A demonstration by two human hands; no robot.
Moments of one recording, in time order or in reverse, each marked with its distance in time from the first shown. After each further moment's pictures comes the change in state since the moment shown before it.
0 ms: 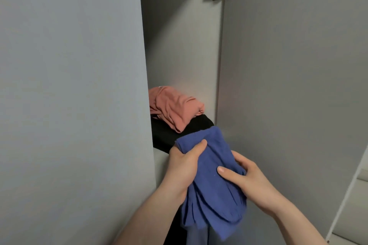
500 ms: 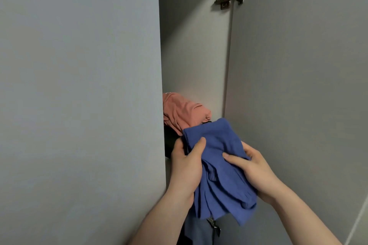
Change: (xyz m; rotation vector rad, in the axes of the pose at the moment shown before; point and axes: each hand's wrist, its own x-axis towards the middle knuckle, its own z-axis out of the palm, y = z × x) left_hand 0.008 0.014 -0.006 -0.112 0.042 0.126; right_hand 0.037 -0.022 0.009 0.071 0.096 -0.044
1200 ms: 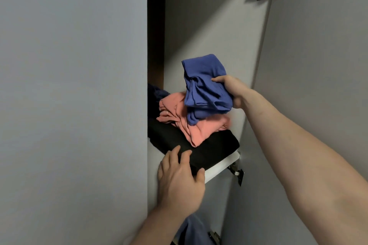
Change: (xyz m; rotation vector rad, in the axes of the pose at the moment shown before) left_hand 0.038 -0.055 -0.019 1.448 0.258 0.182; right_hand 0.271 -0.087 0.020 -0.064 -0.196 0.108
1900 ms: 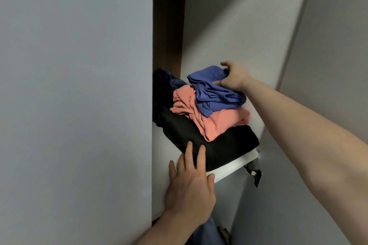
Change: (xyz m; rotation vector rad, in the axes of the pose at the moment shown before) left_hand -0.004 -0.016 0.029 0.225 -0.022 0.080; right_hand 0.066 0.013 0.030 -0.803 0.031 -0.299
